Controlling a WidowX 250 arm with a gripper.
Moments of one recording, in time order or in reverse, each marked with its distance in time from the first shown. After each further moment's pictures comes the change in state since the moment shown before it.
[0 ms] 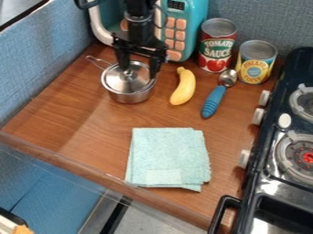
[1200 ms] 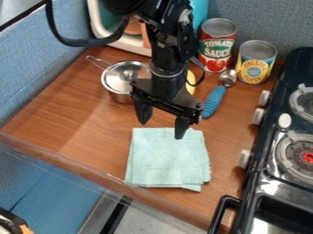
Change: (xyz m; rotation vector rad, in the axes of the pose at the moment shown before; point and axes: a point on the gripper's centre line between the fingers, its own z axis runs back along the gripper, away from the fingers) arm -0.118 -0.108 0.037 -0.034 -0.011 -0.142
